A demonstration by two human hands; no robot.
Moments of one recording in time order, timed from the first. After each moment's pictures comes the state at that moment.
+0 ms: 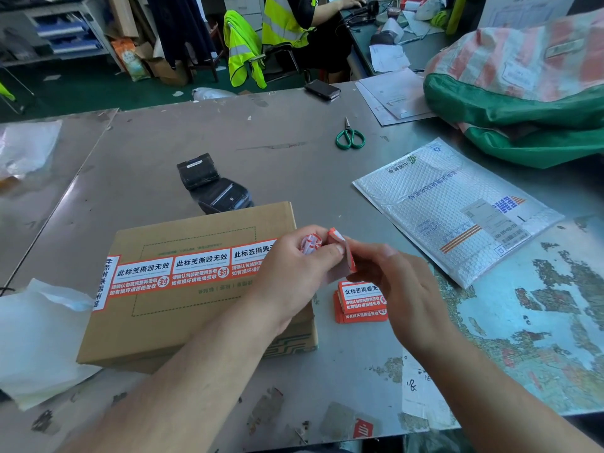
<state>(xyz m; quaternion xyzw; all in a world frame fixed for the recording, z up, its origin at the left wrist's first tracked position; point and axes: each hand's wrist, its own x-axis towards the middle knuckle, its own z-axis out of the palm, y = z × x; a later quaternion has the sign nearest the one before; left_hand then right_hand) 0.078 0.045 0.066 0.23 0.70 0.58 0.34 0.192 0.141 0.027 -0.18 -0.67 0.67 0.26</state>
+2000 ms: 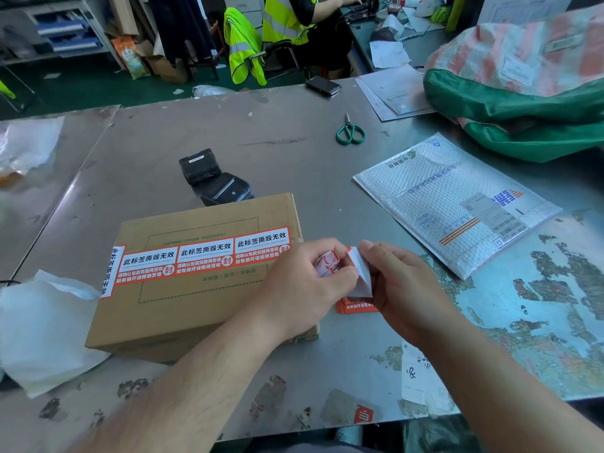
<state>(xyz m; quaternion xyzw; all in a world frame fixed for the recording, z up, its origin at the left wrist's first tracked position) 0.093 0.022 0.061 0.40 0.75 0.46 0.27 0.191 0.140 0.026 -0.26 -0.48 0.82 0.14</state>
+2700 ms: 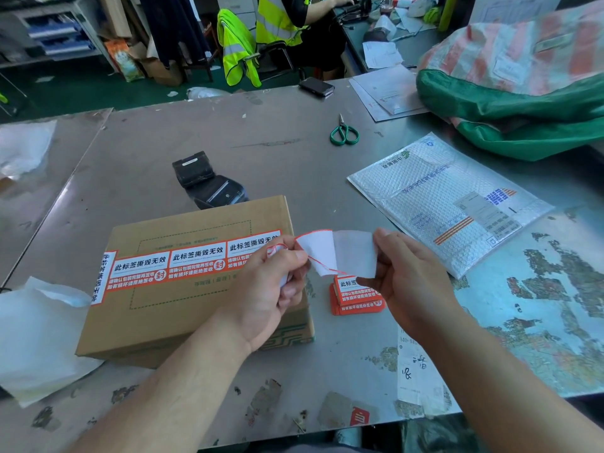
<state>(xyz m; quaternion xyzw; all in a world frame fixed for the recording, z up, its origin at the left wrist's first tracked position) 0.078 0.013 0.048 0.14 0.57 0.68 0.43 0.190 0.153 0.021 -0.31 -0.47 0.79 0.26</state>
